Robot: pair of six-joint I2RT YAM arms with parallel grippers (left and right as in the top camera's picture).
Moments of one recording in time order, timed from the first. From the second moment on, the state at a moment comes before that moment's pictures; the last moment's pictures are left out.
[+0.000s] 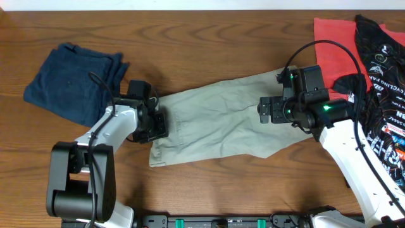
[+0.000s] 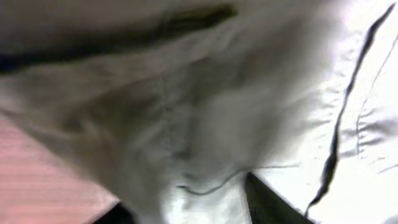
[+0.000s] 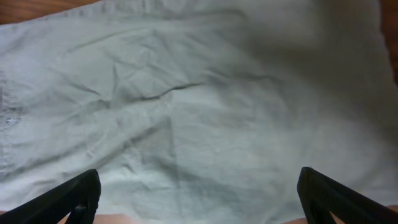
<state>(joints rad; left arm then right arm) -0.12 1.71 0.89 -0.68 0.26 -0.33 0.24 1.37 1.05 -0.77 -0.10 0.20</state>
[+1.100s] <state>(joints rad) -0.12 1.36 1.06 -1.14 0.23 -0.32 0.55 1.86 1.03 -0.54 -0.36 0.23</state>
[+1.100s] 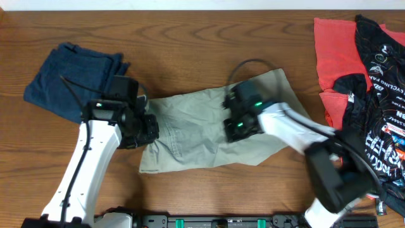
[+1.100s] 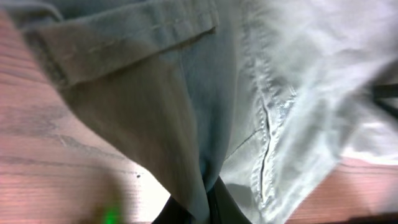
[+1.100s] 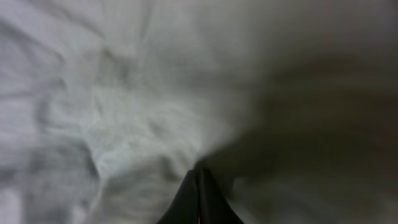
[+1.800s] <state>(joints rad) -0.12 1.35 1.33 -1.23 0.23 -0.33 0.74 1.97 1.06 -0.25 -0.54 0.33</state>
